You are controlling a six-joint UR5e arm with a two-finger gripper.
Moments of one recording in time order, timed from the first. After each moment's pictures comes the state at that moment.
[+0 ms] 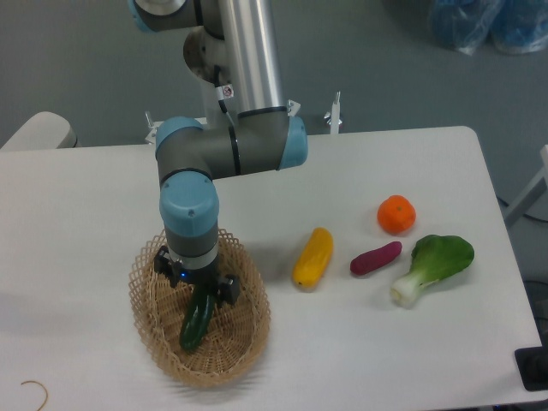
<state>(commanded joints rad) 2.18 -2.08 -1.67 -0.88 1.49 0.60</state>
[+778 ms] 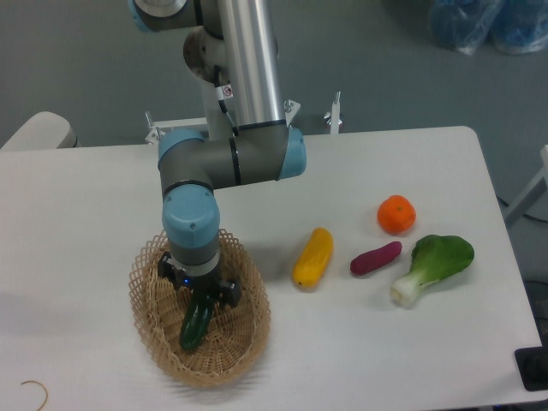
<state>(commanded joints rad) 2.17 -2.10 -1.69 -0.88 1.50 0.56</state>
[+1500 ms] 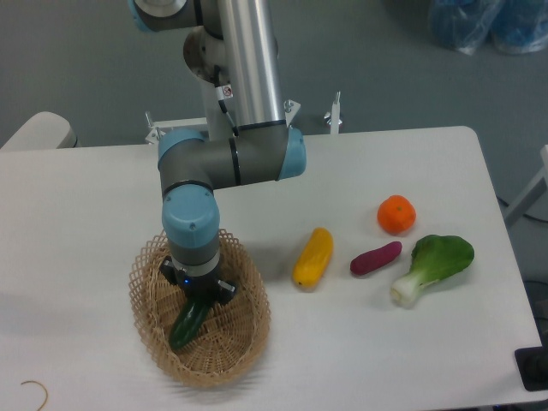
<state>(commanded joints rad) 2.18 -2.09 -1.68 -0.88 1.50 0.57</state>
